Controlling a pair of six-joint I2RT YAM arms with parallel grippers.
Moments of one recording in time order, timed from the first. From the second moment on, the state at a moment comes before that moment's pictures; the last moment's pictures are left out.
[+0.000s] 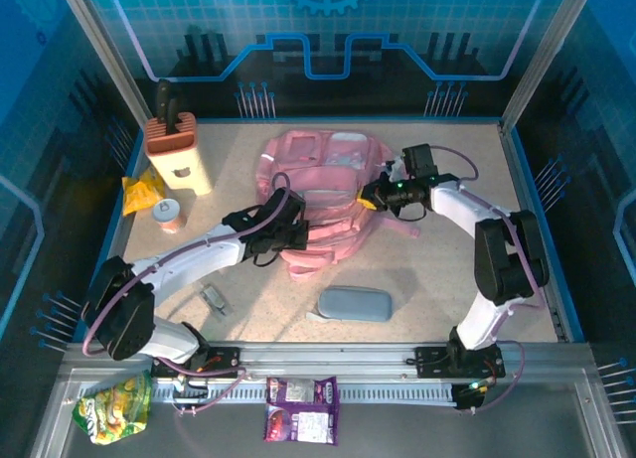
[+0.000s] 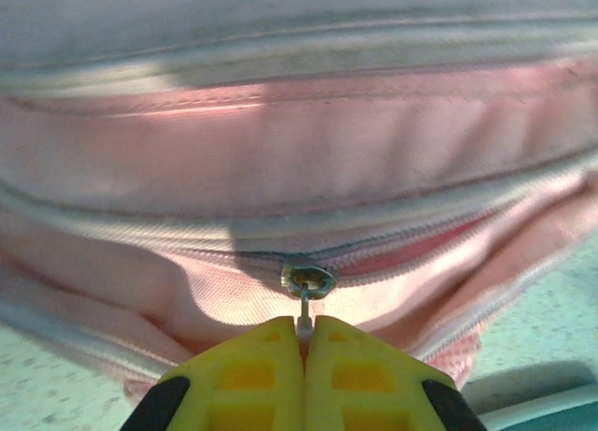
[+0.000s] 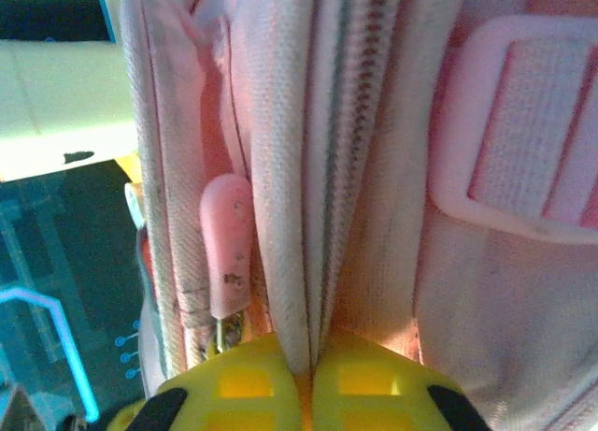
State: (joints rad) left arm -0.69 1.44 0.99 -0.50 -0.07 -0.59; right arm 0.22 1.76 1.18 -0.33 -0.71 0.82
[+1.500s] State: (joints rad) left arm -0.84 1.74 1.25 -0.49 -0.05 -0.72; right arm 0.39 1.57 0.82 0.00 -0.52 1.20
